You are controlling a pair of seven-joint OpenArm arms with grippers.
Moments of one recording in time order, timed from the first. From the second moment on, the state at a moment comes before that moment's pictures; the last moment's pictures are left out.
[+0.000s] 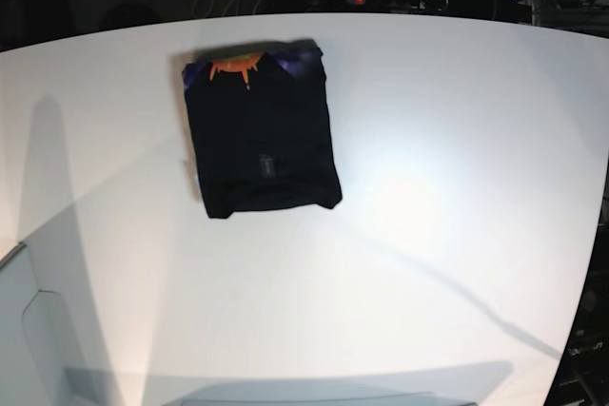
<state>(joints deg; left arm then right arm) 29.2 -17.8 -35.6 41.3 -11.7 -38.6 12.8 -55.7 -4.8 19.3 90.3 4.9 39.2 -0.1</state>
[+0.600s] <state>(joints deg) 15.4 -16.6 -7.9 19.5 -12.4 -24.6 -2.2 -31.4 -3.8 19.2 37.7 -13.1 31.4 13.7</state>
